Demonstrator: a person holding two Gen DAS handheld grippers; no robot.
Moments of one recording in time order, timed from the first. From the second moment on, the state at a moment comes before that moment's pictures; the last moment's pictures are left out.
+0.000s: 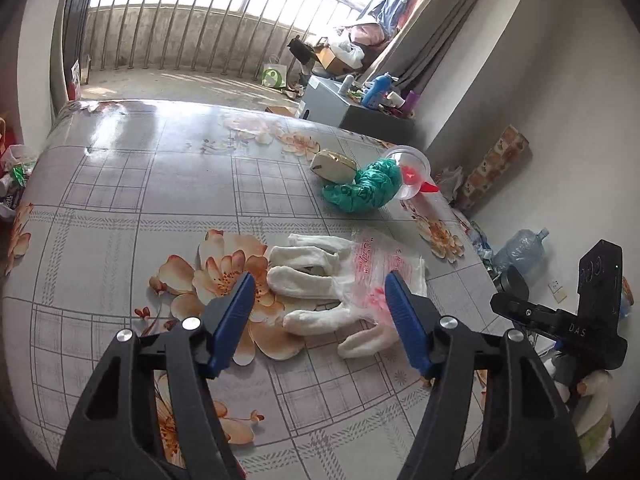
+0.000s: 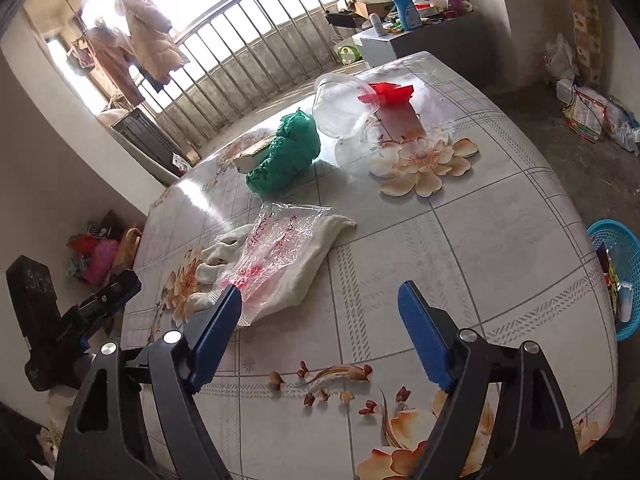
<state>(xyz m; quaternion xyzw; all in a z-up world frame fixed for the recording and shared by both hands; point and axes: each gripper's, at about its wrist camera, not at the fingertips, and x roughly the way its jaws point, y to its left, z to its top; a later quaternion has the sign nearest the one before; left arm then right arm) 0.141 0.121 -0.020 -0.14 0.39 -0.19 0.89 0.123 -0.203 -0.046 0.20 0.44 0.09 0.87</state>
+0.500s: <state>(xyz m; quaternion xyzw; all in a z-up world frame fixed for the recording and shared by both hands) 0.203 0.082 -0.061 -0.07 0.44 -0.20 0.87 0.207 -0.181 -0.059 0.19 0.46 0.09 0.86</state>
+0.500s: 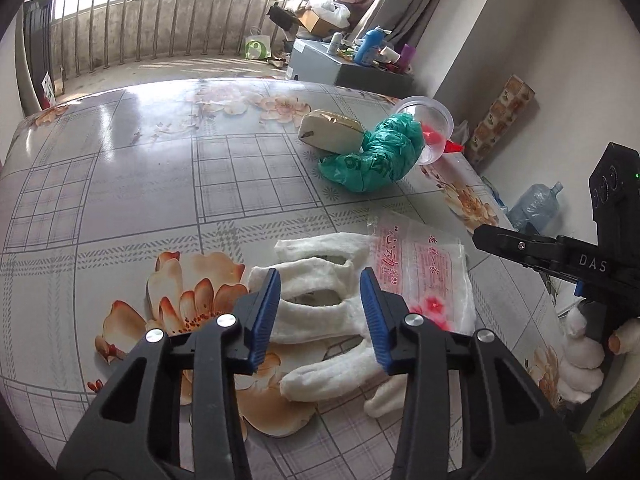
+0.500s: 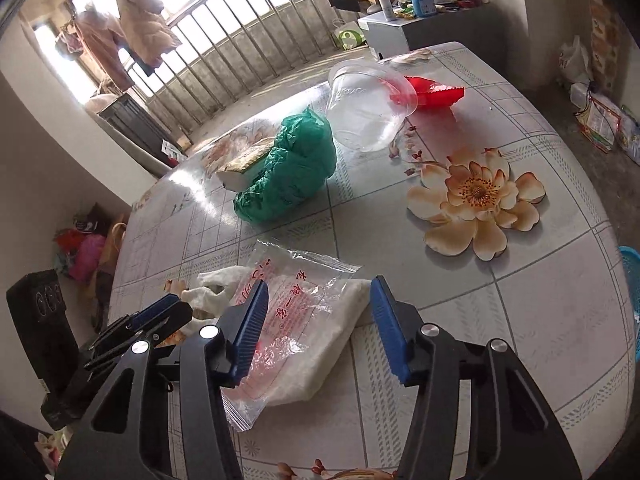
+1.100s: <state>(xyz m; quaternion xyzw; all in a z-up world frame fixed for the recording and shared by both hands) 0.198 0.083 -0.070 -0.06 0.44 -0.18 0.88 0.237 -0.177 -0.086 0.19 0.50 0.10 0.84</state>
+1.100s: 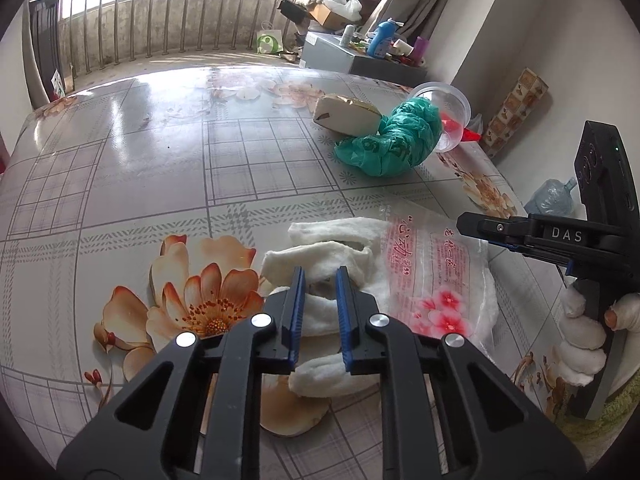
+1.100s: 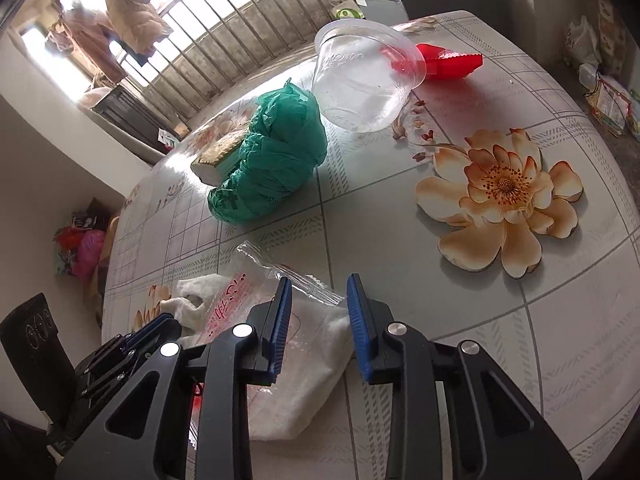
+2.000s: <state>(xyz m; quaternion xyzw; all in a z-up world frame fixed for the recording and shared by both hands) 0.195 0.081 -0.072 -0.06 0.44 -0.18 0.88 0.173 -0.222 -0.082 0.39 0.49 0.14 0.77</state>
